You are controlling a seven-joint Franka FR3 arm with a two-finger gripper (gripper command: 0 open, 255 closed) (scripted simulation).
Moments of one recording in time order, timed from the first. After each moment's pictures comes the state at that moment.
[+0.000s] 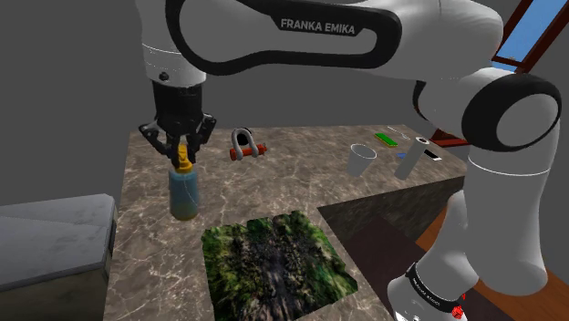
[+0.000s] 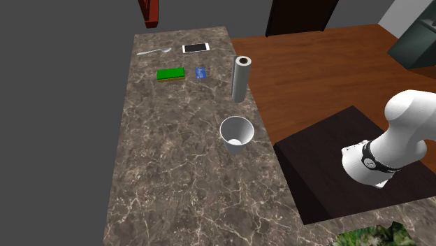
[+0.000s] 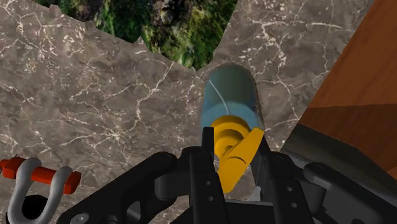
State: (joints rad) arm 0.57 0.44 0.28 -1.26 -0.14 1.68 0.77
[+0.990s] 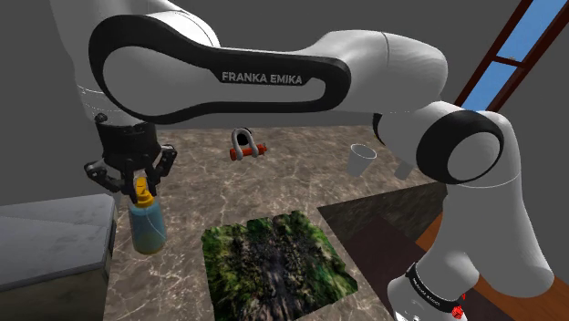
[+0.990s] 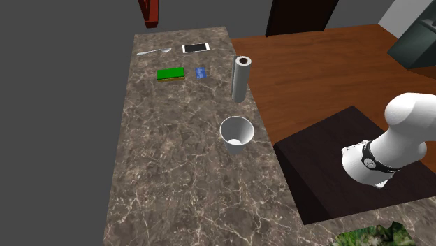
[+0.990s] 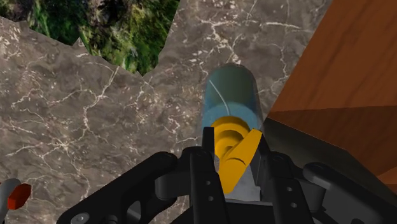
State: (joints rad) arm 0.70 0.69 0.28 -0.99 -0.20 1.65 0.87
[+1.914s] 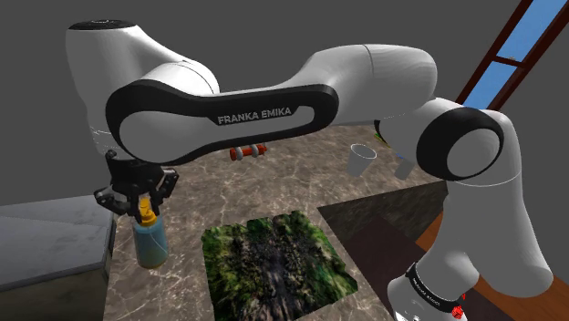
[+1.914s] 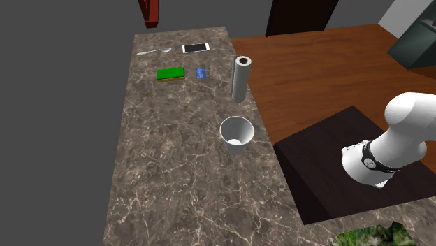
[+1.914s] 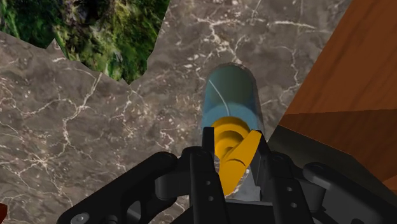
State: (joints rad) arm 0.68 0.68 0.28 -1.16 -0.20 1.80 0.88
